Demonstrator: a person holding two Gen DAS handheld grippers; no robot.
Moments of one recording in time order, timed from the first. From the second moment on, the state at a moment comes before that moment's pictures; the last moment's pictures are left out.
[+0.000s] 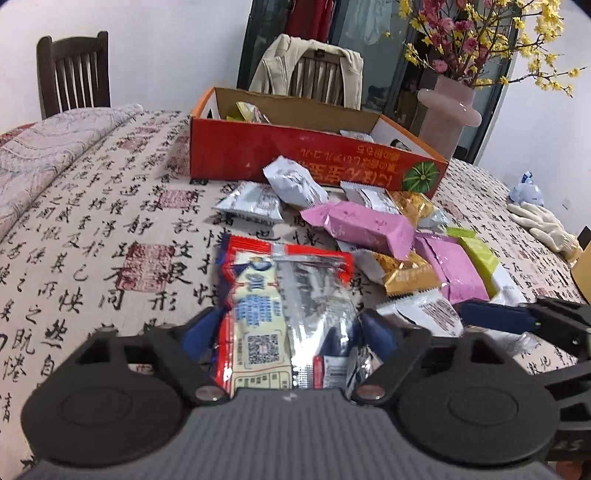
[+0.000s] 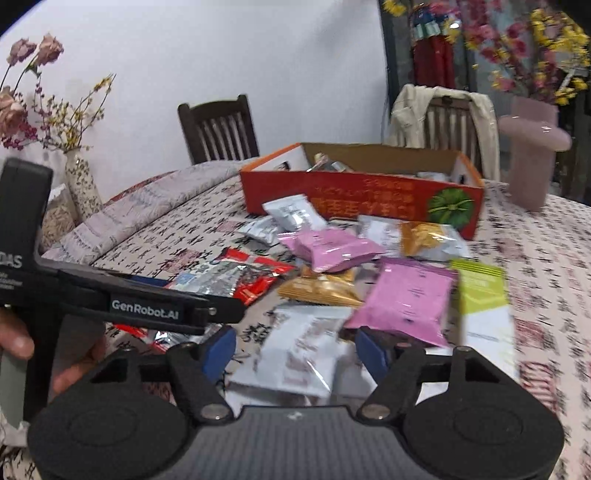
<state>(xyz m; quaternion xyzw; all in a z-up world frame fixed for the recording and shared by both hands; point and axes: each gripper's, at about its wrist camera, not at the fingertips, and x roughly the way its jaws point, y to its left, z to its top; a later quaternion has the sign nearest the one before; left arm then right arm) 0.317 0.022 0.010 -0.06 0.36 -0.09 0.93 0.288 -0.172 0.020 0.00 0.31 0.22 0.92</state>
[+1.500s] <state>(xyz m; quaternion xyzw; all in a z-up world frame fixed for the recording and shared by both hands) 0.461 -0.009 0.120 -0.09 0.30 -0.10 0.94 0.402 -0.273 0.124 0.08 0.22 0.20 0.95</state>
